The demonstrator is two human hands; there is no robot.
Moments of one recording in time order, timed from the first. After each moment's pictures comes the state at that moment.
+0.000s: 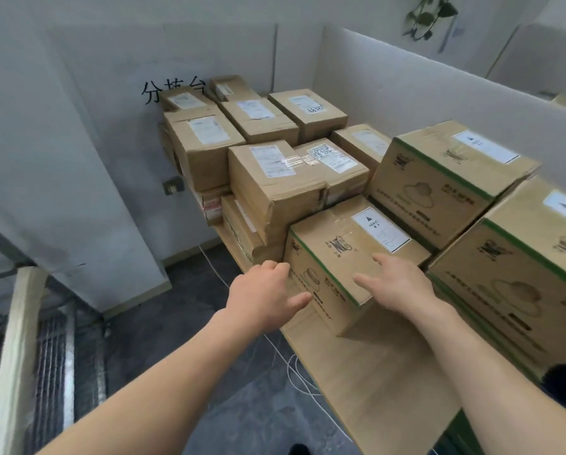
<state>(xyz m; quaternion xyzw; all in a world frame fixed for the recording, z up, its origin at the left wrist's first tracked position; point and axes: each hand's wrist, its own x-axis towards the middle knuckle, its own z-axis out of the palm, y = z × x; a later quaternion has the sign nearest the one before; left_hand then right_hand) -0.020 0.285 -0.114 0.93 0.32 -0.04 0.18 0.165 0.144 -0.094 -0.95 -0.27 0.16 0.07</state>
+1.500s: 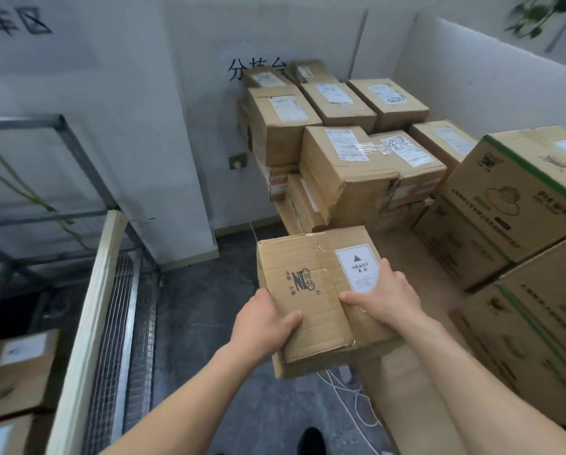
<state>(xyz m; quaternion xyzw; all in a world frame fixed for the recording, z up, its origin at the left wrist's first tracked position) -0.123 0.260 -0.185 0.73 0.55 0.03 0.40 0.098 0.183 -0.164 -0.92 -0.32 0.22 0.10</state>
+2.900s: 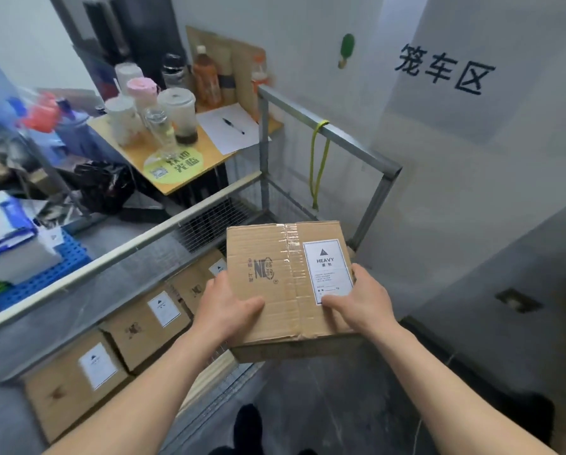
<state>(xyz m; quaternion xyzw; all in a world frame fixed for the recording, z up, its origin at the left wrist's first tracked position) -0.444 0.488 -0.191 0.32 0.86 0.28 0.29 -0.239 0.624 -0.175 -0.57 -0.73 0.37 0.05</state>
